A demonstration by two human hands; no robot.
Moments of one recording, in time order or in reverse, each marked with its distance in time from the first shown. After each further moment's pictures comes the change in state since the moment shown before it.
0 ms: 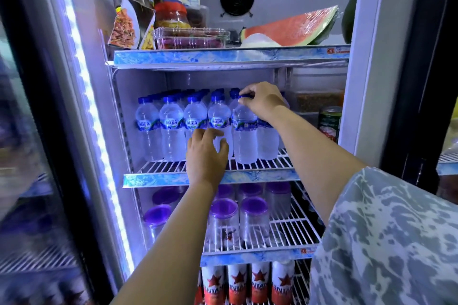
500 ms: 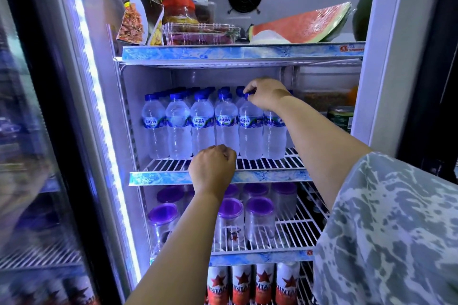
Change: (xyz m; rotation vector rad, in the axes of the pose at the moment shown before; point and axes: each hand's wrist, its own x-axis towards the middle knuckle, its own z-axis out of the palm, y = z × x) left_hand -0.012 0.000 -0.003 0.345 -0.103 -0.063; right_hand 0.020 -0.013 -0.002 -0.316 -0.123 -0.038
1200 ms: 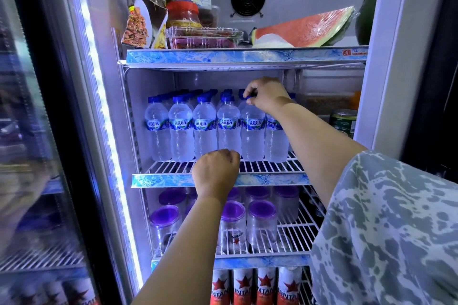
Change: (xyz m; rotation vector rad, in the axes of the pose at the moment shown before) left_hand 0.000 0.003 0.001 0.017 -0.041 -0.033; right_hand 0.012 0.002 0.006 0.037 0.066 -0.050
